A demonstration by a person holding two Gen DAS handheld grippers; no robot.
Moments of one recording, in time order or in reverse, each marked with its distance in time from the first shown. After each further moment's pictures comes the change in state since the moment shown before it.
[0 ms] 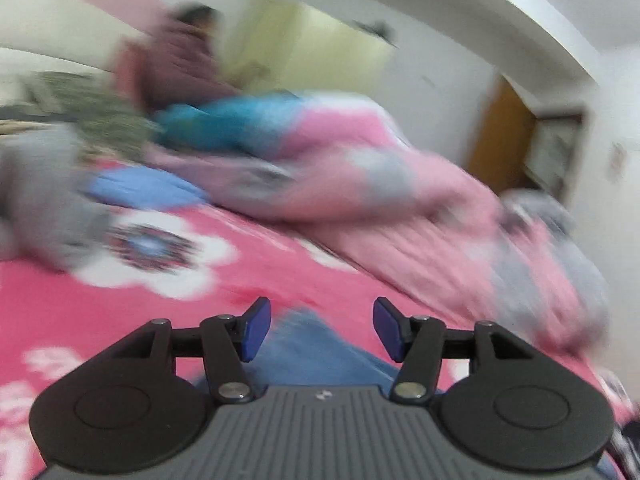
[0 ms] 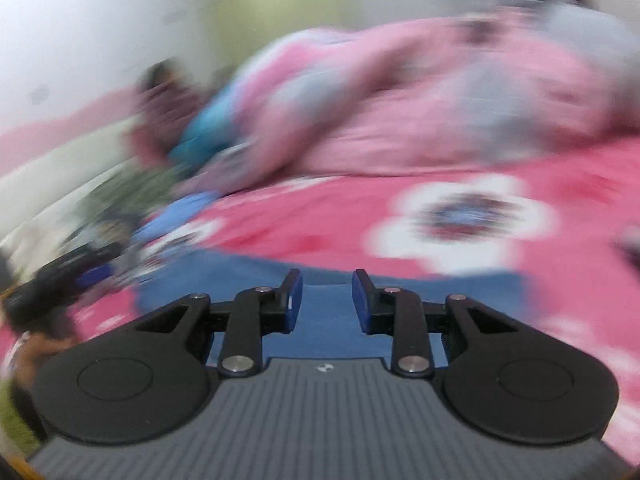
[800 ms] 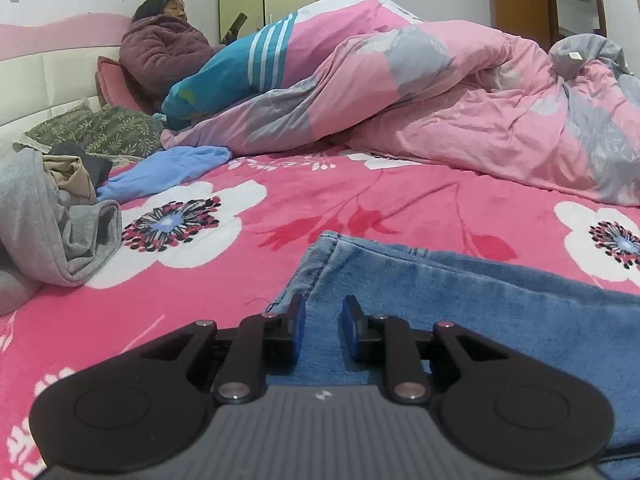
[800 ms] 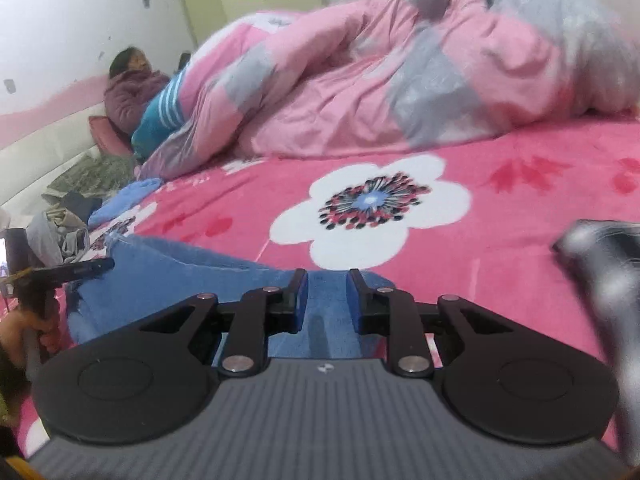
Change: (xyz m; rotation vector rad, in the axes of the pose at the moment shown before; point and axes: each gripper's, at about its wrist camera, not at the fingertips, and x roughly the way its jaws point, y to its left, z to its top) left arm 0.079 -0.016 -0.039 0.314 0.162 0.339; right arm 0.077 -0.084 -0.001 -0.076 0.152 -0.006
